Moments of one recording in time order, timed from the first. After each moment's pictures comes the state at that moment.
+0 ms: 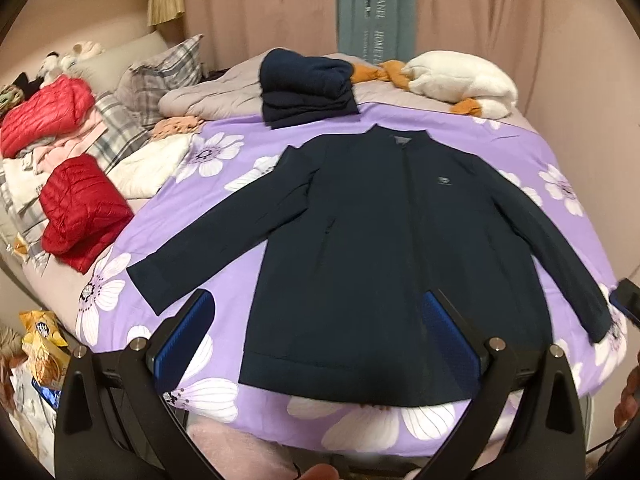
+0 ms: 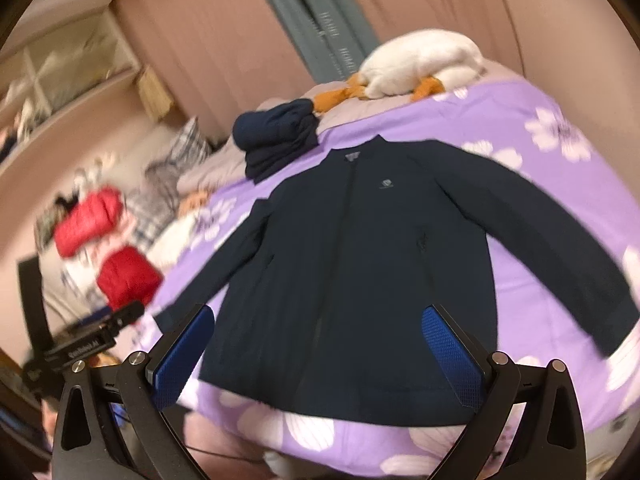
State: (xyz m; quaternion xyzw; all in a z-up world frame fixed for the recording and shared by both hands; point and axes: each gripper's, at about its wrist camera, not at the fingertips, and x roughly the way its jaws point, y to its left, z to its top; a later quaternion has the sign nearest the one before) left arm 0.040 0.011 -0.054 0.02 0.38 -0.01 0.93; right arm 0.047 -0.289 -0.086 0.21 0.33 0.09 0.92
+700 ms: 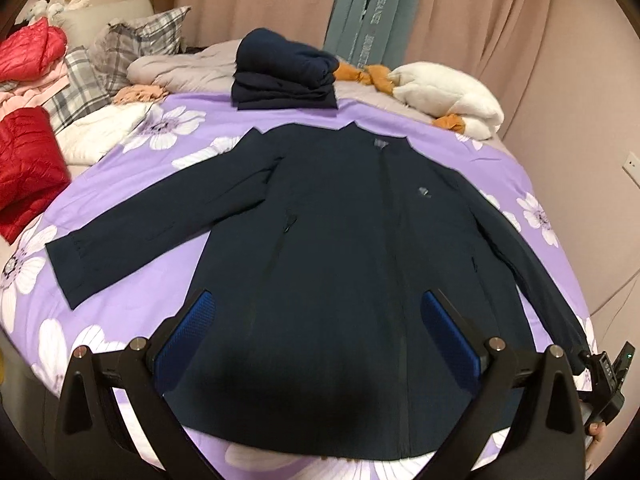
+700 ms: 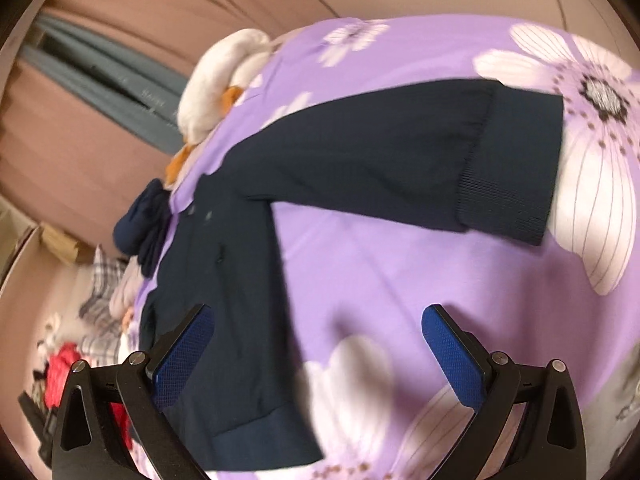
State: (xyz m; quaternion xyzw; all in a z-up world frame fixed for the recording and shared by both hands) left arm 0.085 0.012 -0.106 -0.08 0.37 -0.09 0.92; right arm 0.012 -0.433 -0.222 0.43 0.30 -0.10 0.84
